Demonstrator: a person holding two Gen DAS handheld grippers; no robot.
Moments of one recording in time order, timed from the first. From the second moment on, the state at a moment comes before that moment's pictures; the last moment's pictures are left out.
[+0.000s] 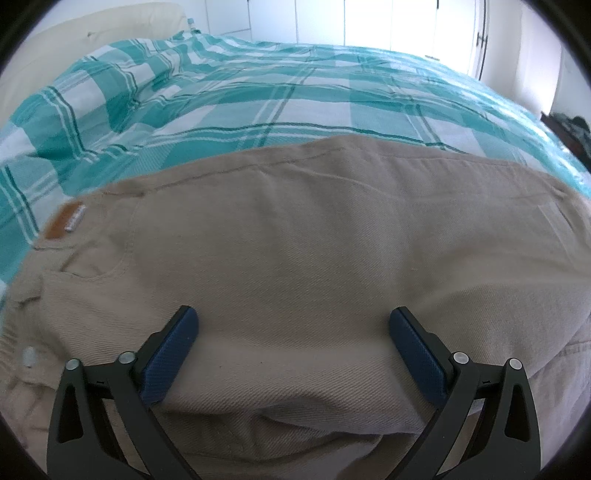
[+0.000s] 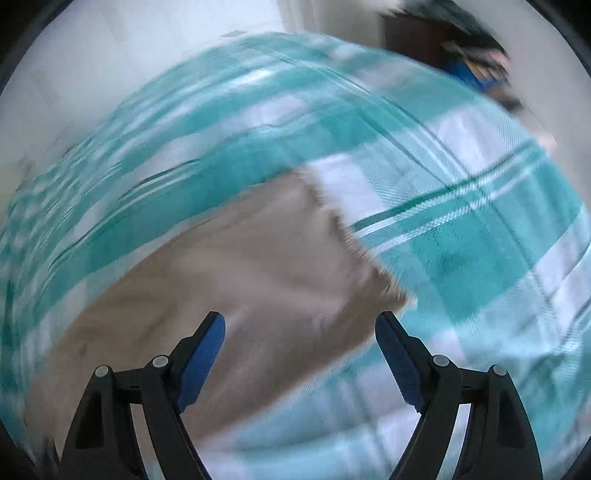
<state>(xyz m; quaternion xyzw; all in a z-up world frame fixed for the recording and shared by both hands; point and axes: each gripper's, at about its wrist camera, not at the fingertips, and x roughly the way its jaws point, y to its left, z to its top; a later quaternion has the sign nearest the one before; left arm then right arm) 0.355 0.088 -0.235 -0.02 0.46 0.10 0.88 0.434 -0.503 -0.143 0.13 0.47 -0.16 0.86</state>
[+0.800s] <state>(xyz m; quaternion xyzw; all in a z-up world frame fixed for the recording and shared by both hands) 0.225 0.001 -0.230 -0.02 0.55 -0.04 0.83 0.234 -0.193 -0.216 0.06 0.53 0.08 0.84</state>
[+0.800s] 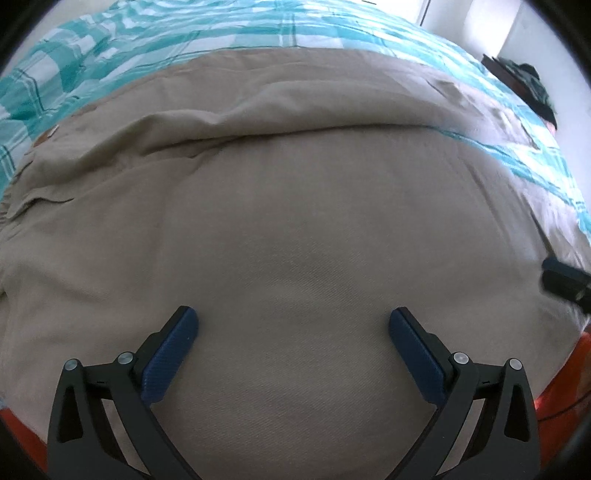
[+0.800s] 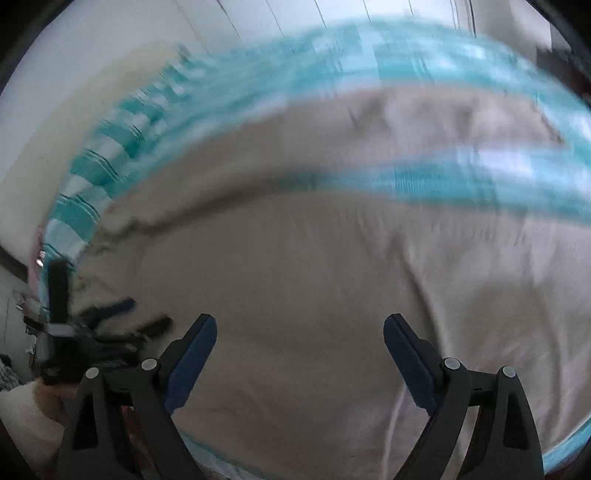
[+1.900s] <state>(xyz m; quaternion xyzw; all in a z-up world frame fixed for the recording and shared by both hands) 0.207 0.061 -0.200 -0.04 0.57 -0.03 0.82 0.251 -0.211 -0.197 0.17 0.54 0.16 0.81</state>
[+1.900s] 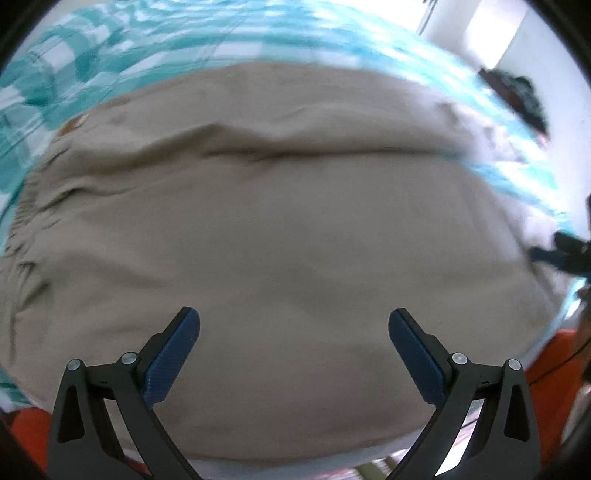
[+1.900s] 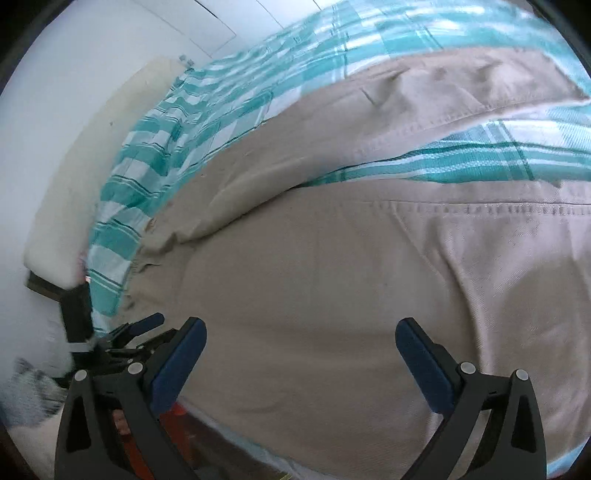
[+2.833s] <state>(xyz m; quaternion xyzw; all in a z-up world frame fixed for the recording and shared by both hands) 0.203 0.093 -0.188 -0.04 0.57 0.01 0.82 0.226 -0.332 -0.169 0.16 0.56 0.05 0.81</state>
